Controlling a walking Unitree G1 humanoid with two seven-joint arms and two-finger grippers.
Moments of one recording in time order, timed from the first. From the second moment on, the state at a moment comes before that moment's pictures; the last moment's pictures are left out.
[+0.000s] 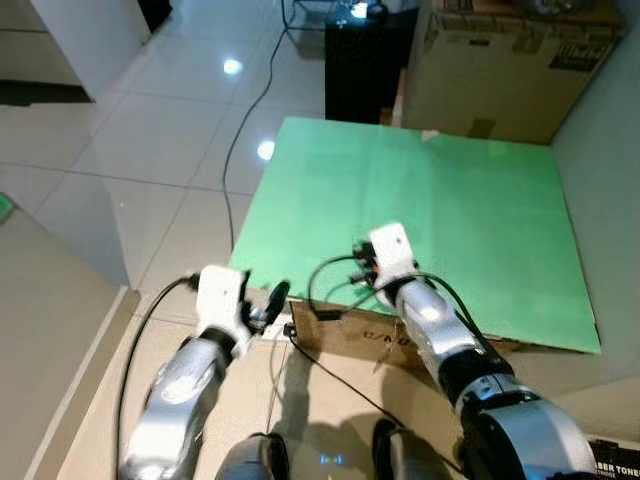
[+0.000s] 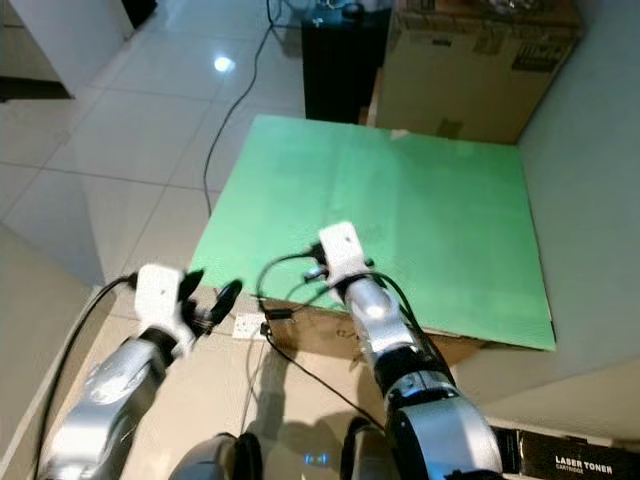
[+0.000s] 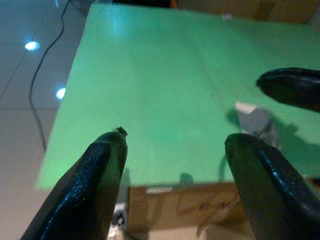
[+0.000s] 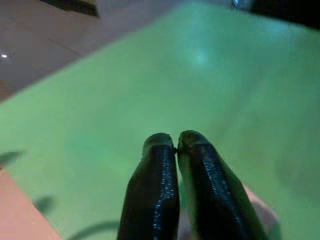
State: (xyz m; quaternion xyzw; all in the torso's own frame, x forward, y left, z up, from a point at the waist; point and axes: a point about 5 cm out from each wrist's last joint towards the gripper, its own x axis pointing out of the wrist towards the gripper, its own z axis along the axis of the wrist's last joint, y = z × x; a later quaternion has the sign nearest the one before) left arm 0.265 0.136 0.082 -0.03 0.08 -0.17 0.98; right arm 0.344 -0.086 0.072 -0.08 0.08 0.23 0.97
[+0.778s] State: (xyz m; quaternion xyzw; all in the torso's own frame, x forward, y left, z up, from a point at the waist) left arm 0.312 0.107 0.067 -0.03 0.08 -0.22 0.97; right arm 0.242 -0.147 0.026 -0.08 0.11 0.15 0.98
